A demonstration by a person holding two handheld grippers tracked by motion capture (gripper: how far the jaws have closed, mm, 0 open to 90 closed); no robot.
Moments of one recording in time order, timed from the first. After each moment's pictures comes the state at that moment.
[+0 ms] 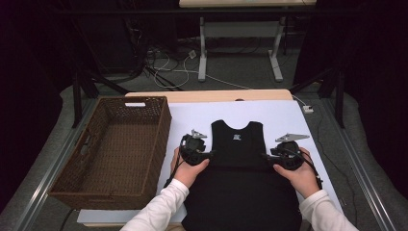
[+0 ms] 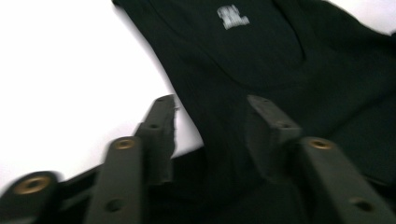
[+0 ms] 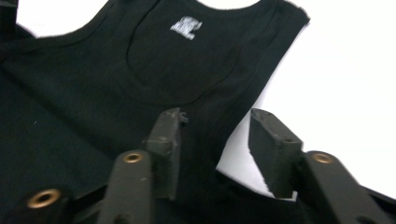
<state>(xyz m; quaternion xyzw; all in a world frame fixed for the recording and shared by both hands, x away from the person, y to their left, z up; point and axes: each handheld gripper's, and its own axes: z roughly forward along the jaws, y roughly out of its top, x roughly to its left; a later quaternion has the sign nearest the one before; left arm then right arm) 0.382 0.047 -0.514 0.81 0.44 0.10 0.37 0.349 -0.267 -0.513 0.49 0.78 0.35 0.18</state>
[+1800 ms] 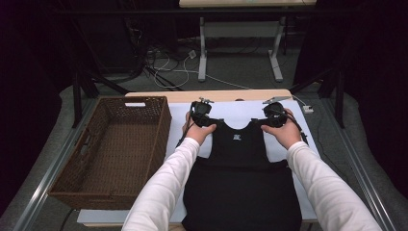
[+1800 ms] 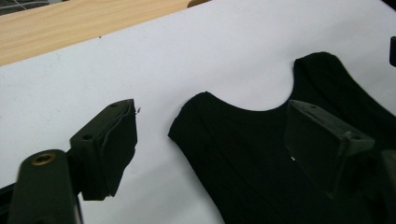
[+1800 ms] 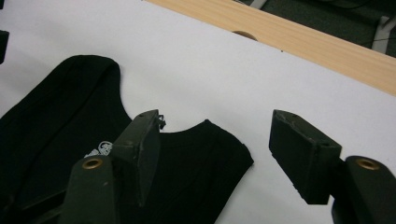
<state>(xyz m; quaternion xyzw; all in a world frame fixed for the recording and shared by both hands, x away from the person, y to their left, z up) 0.499 0.018 -0.502 0.80 0.46 0.13 0.36 0.483 -0.253 -0.499 0.47 0.78 0.35 0.23</state>
